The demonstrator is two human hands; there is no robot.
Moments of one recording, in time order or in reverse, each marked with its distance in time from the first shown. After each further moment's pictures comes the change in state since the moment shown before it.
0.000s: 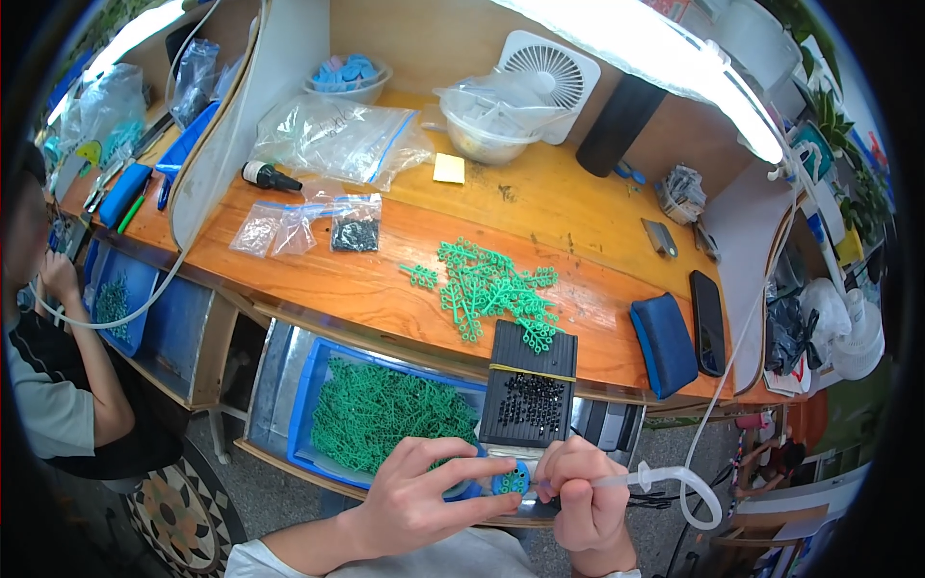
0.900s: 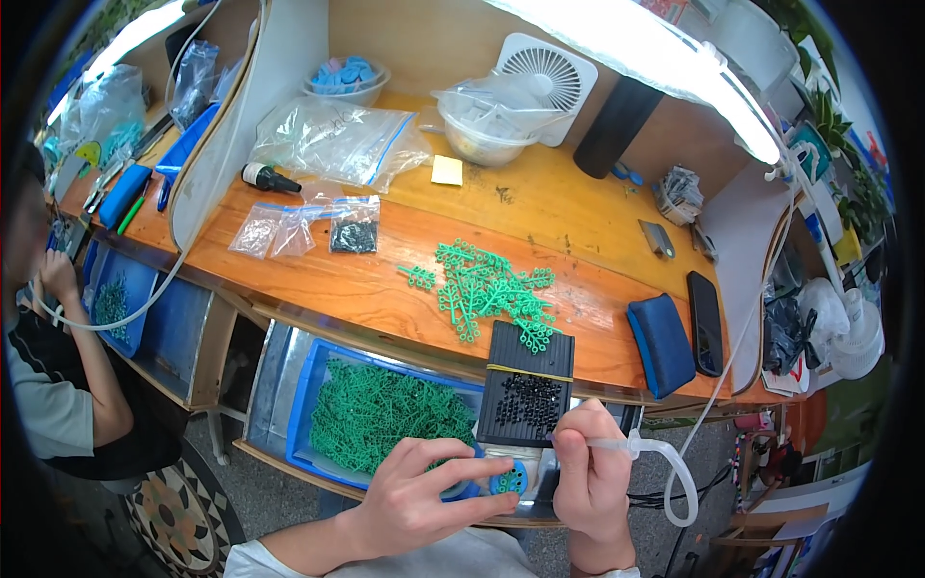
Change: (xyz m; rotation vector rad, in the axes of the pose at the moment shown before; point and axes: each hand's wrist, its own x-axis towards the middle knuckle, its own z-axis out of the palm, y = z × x) left_hand -0.002 -0.001 0.000 0.000 -0.006 0.006; right_hand 0.022 0.001 -0.009 -0.410 0.039 -0.053
